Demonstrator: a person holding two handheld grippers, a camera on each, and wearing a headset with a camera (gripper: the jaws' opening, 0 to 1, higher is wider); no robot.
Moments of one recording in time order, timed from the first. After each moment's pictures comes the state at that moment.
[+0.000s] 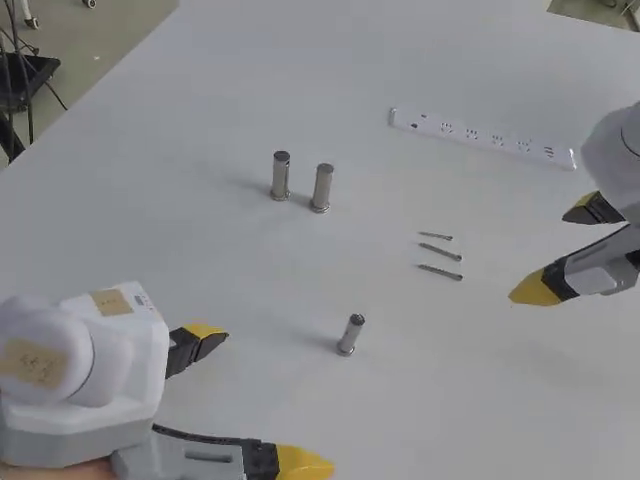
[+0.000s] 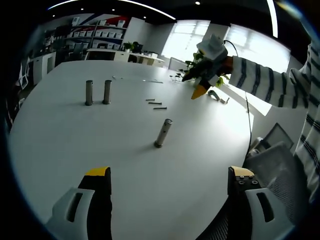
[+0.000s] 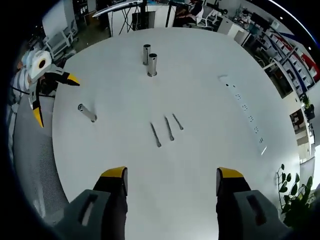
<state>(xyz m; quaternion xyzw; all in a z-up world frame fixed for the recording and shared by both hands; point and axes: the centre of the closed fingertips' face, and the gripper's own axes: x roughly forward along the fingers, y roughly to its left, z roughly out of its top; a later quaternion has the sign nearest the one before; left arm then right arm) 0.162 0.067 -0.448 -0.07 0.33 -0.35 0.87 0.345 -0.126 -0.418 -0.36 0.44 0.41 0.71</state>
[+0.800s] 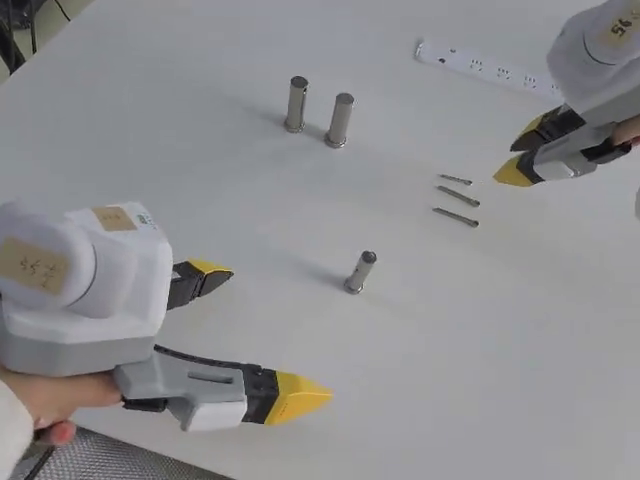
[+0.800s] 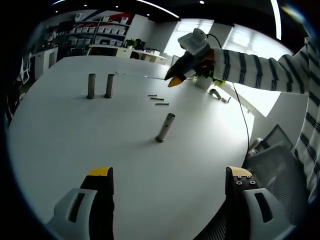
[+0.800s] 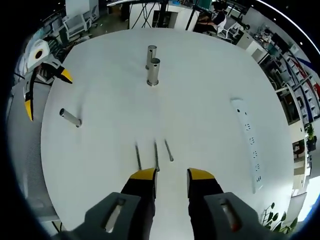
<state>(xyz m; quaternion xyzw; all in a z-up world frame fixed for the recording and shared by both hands) 0.166 0.071 -0.459 -0.08 0.35 -0.35 0.87 0.393 -0.079 -0.444 -0.42 0.40 0.47 0.67</state>
